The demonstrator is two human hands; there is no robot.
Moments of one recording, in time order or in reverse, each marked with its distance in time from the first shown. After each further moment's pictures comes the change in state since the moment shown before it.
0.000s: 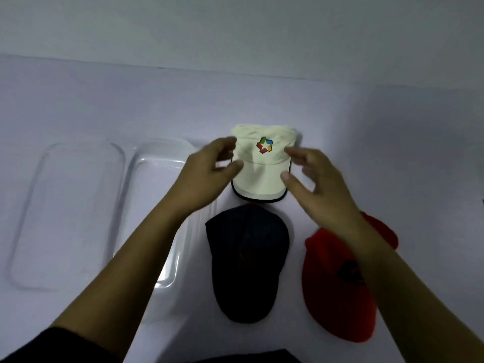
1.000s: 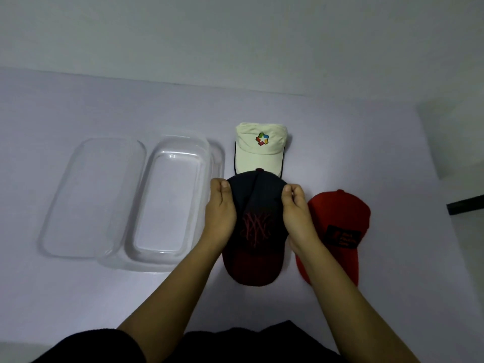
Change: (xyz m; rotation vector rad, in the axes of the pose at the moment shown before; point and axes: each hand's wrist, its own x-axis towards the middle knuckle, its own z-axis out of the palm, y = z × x) left_hand -0.110 -0.018 0.055 -0.341 0.258 -0.159; right_hand -0.086 -0.012 0.060 0.499 0.188 0.476
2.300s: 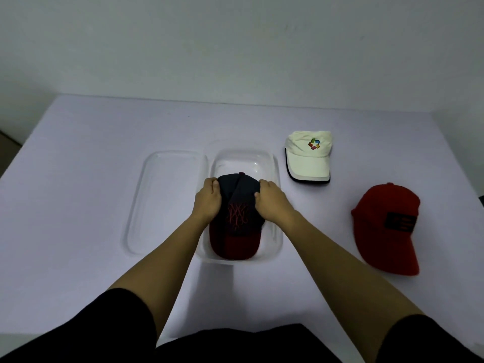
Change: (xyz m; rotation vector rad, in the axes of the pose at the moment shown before) left_hand 0.070 -0.071 -0.190 0.322 -0.079 -0.027; right_hand -0.027 -0.011 0.188 -1.012 -0.199 -0.294
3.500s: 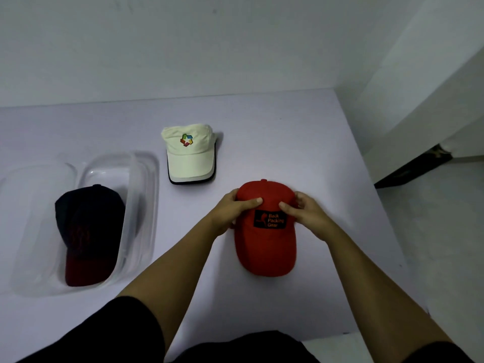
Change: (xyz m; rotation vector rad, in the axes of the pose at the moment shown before) left_hand -0.059 0.180 0.307 -0.315 -0.622 -0.212; right_hand -0.070 0.391 -0.131 0.950 -0.024 0.240
